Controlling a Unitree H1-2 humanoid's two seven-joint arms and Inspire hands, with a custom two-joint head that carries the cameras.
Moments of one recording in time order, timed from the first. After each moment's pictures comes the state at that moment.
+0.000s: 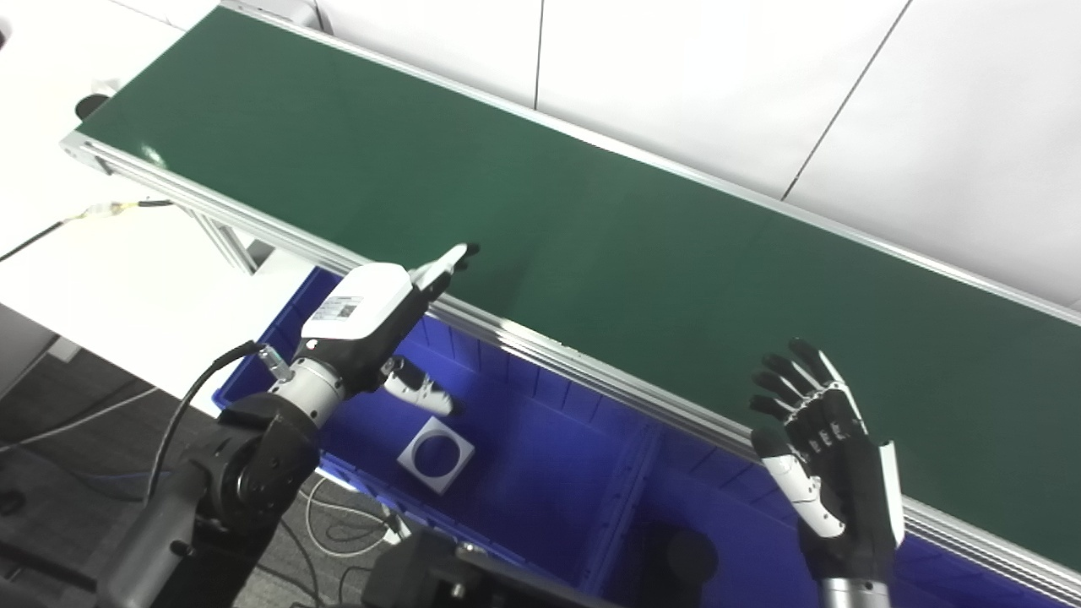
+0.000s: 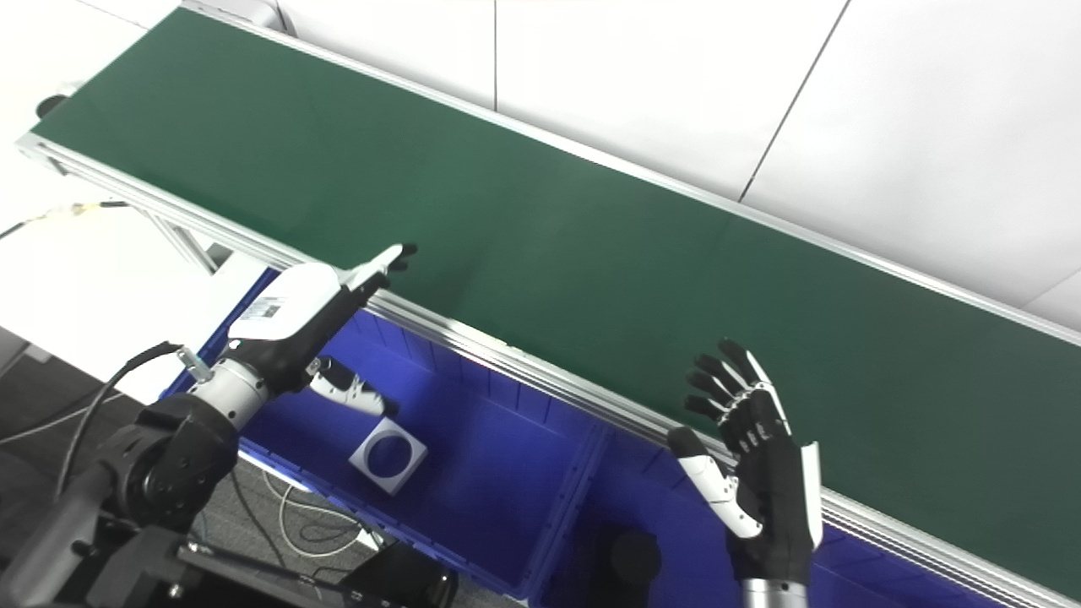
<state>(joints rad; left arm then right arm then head) 0.36 0.26 -0.07 -0.56 0.63 0.11 -0.22 0.33 -0.06 0.17 -0.21 0.02 -0.15 0.14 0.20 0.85</state>
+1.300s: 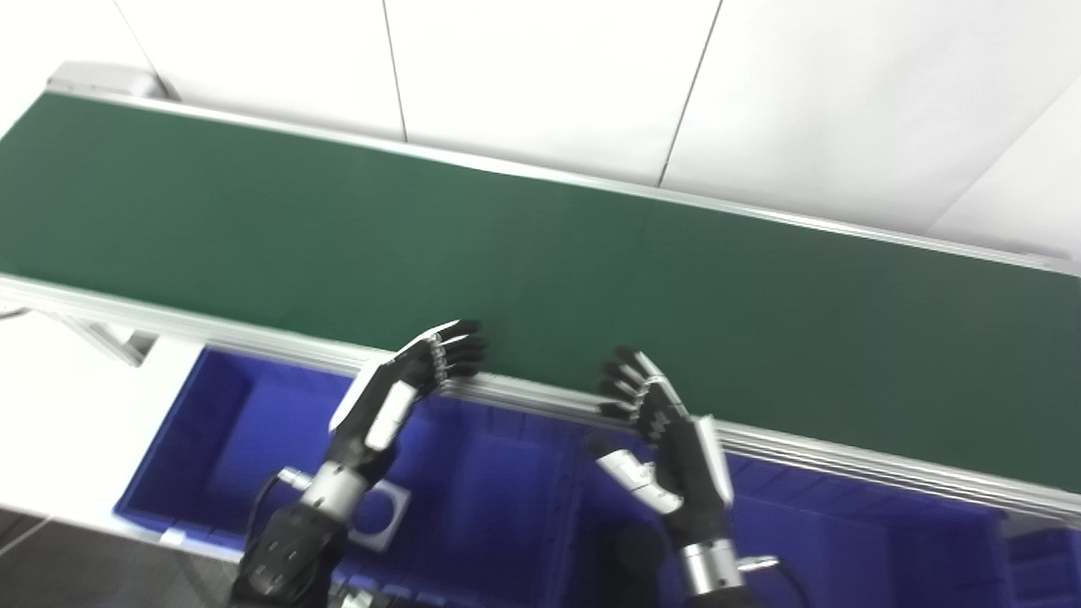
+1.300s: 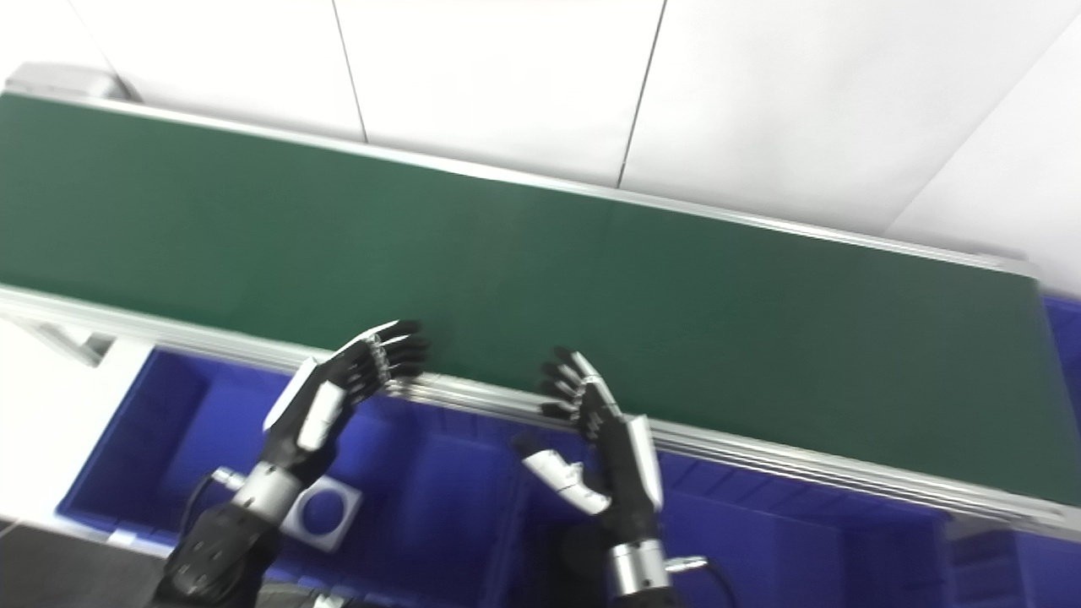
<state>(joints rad) 0.17 0.11 -0.12 0.24 -0.13 -0.42 -0.27 0.29 0.04 0.25 0.05 -0.15 -0.32 0.06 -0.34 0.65</state>
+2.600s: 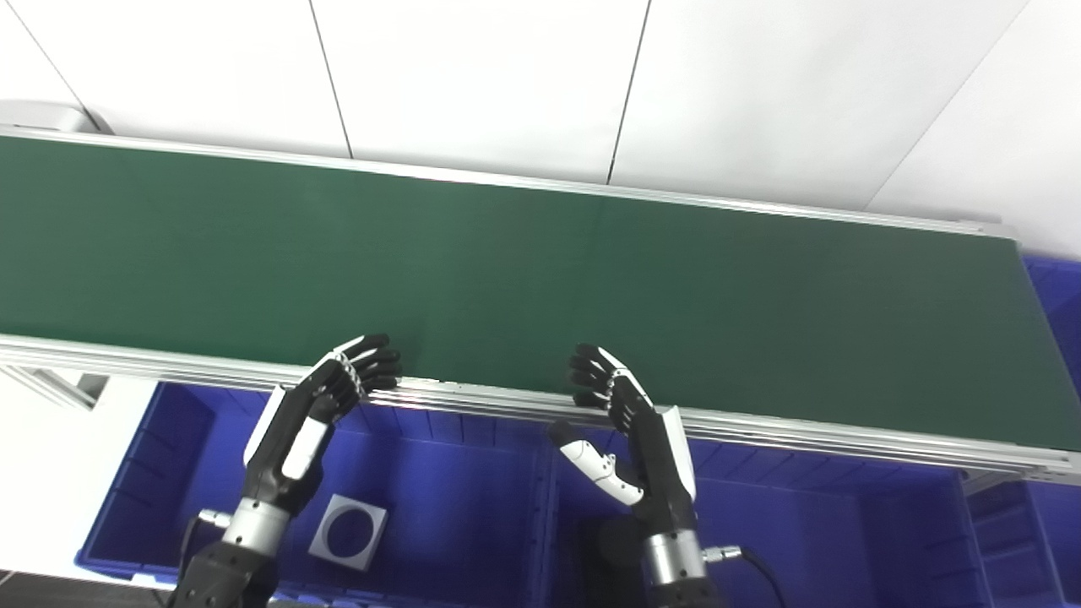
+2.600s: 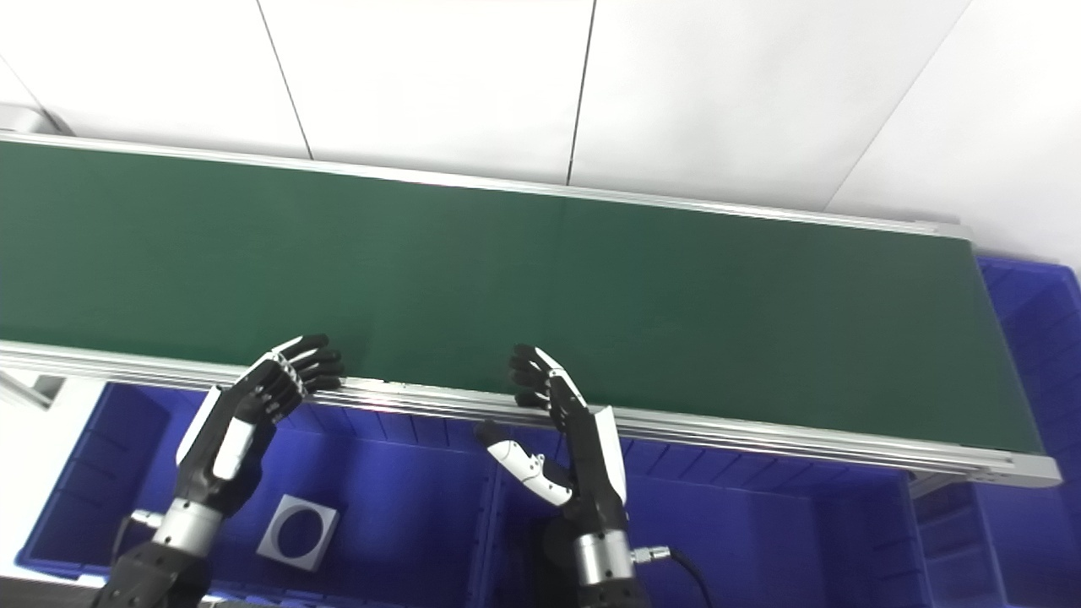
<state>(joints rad) 0.20 0.06 0.14 0.27 -0.16 -0.46 -0.53 0.34 0.08 0.26 0.03 -0.30 -0.40 -0.13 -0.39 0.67</state>
